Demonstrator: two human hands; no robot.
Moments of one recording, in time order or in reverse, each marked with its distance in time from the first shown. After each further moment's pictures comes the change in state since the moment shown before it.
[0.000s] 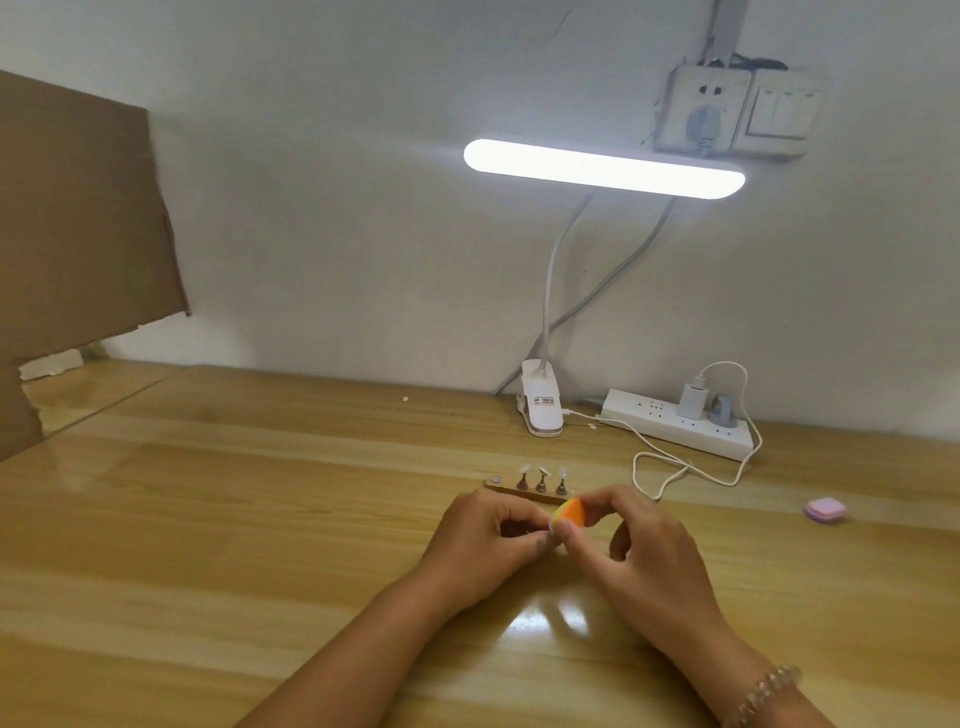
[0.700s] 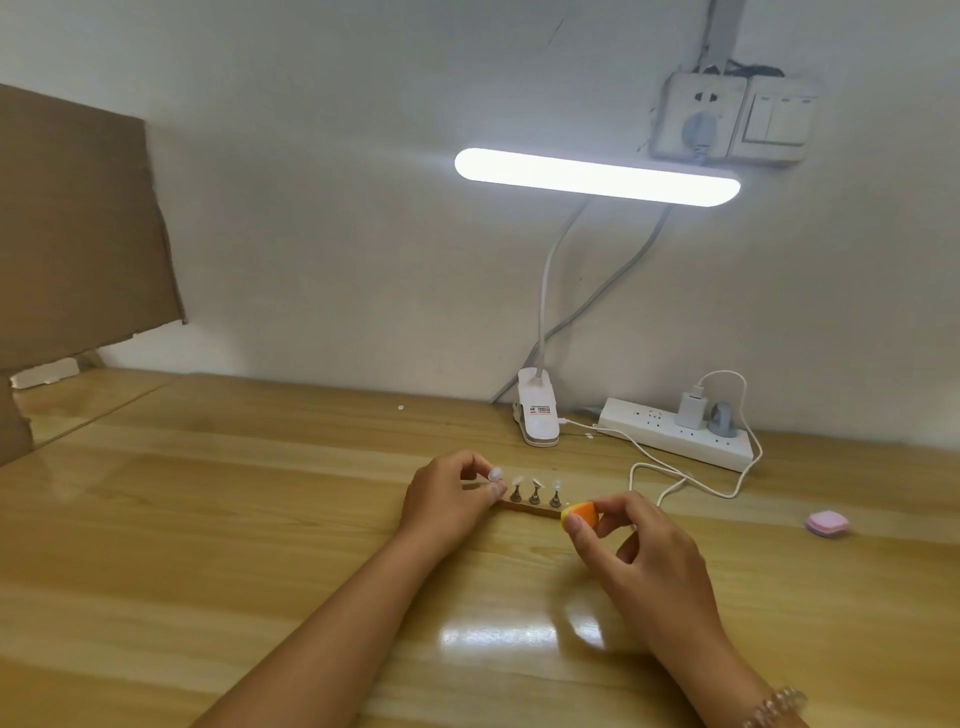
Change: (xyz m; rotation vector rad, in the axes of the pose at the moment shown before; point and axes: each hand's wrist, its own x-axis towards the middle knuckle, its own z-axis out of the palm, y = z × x) left_hand 0.044 -0.019 -0.019 0.176 0.319 -0.266; right_hand 0.006 0.015 0.002 0.054 0.070 0.120
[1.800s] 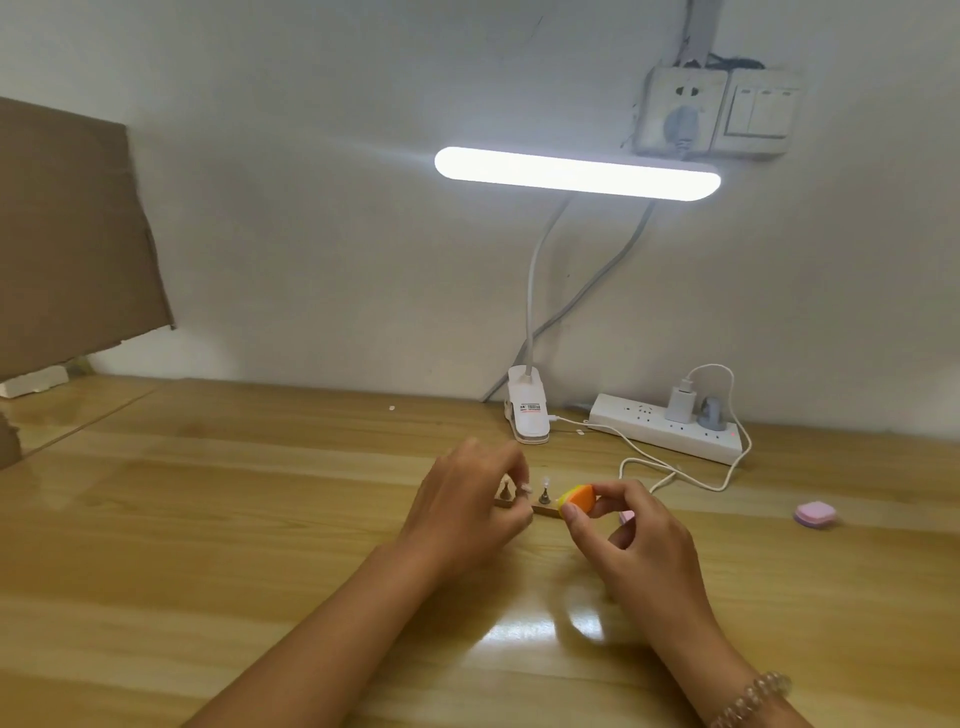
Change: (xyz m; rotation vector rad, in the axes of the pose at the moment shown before) left_hand -0.019 0.026 0.004 0.374 -0.004 0.541; right_hand 0.006 0.005 -0.001 0.096 0.056 0.033
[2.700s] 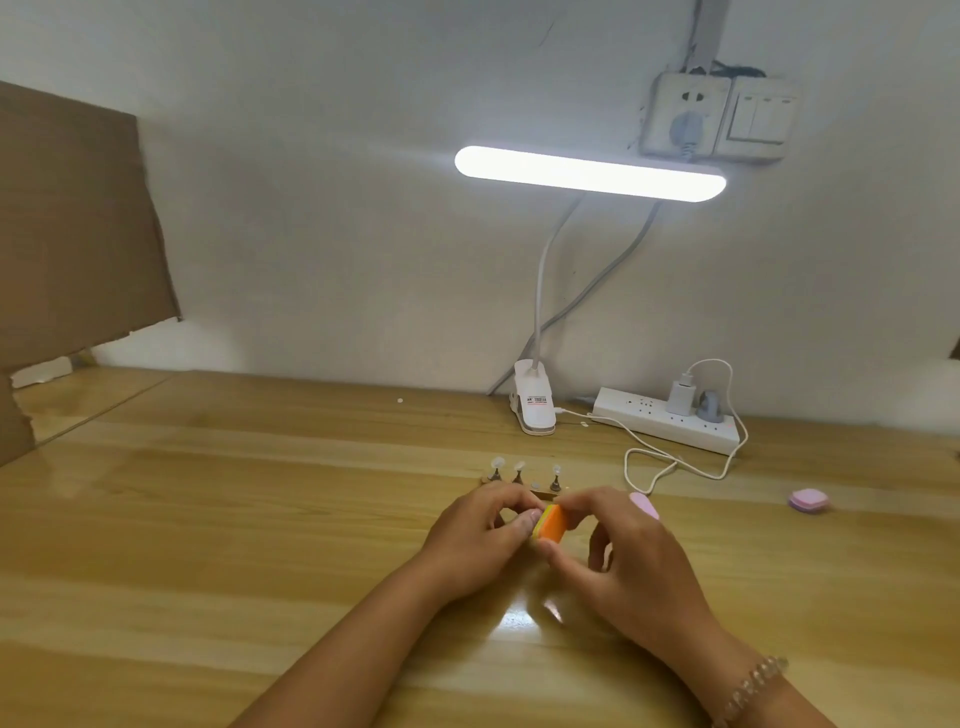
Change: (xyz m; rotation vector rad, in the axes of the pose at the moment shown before) left_hand -0.033 -0.002 0.000 -0.495 -0.266 -0.229; right_hand -0.018 -0.016 0.004 -0.244 -0.158 -0.251
